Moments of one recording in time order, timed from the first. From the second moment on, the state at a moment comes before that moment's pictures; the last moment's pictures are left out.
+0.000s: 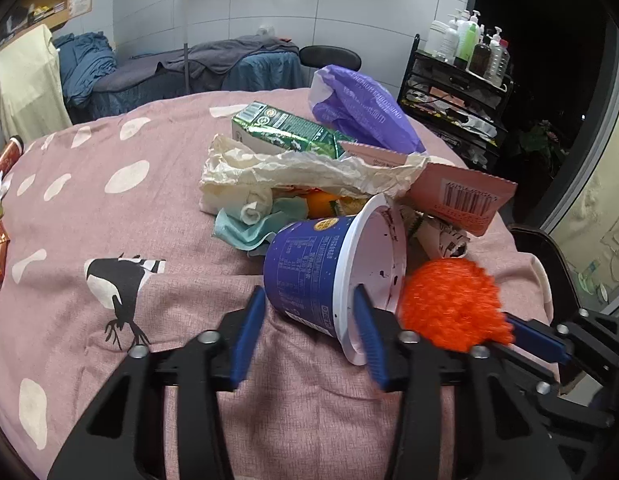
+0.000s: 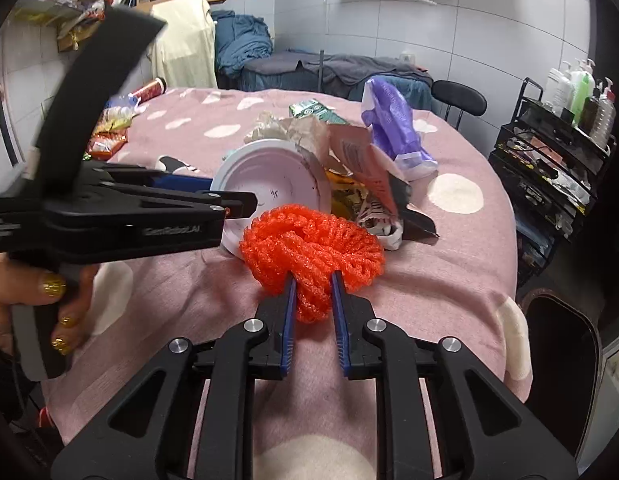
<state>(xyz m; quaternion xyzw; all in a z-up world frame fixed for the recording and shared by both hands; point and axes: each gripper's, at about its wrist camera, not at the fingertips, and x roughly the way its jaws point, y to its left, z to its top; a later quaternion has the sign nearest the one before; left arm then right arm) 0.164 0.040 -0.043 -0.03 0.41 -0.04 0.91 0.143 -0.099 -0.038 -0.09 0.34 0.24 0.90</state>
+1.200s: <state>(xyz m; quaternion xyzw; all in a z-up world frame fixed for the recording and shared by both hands) 0.110 -0.075 0.001 -0.03 0.33 -0.20 0.92 0.118 -0.324 -0.060 0.14 0.32 -0.04 0.93</state>
